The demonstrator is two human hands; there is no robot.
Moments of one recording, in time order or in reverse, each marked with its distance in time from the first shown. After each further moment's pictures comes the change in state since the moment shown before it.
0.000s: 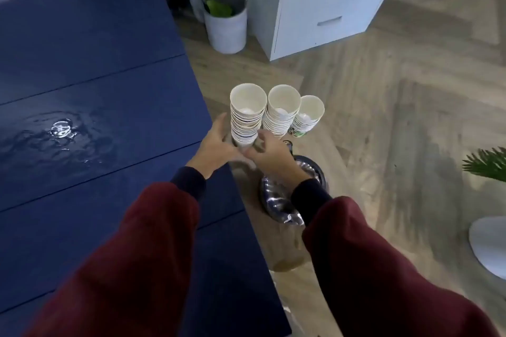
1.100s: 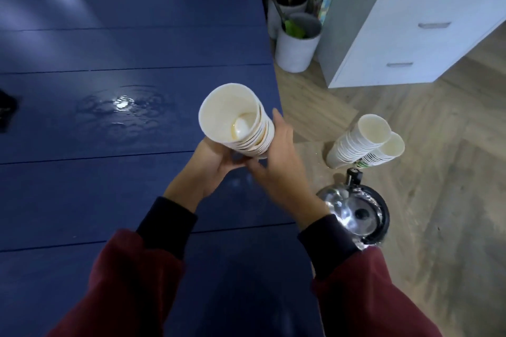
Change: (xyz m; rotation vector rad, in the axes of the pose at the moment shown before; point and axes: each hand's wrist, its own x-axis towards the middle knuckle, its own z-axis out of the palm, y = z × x) left_hand -0.102 -0.007 -0.120 -0.535 0.190 0.124; right_hand -0.036 -0.090 0.100 -0.184 -0.091 -0.430
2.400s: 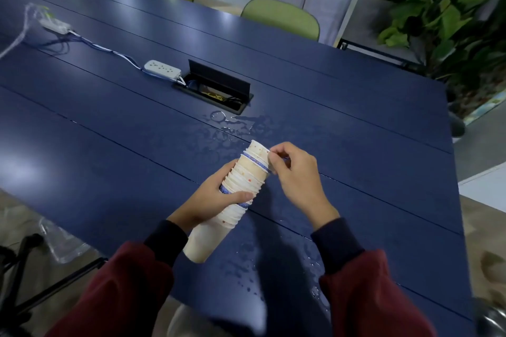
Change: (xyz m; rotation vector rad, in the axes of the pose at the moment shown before) left_hand -0.285 0.029 -0.374 0.264 0.367 0.114; right_hand -0.047 -0.279 0.313 0.053 -0.321 -0.284
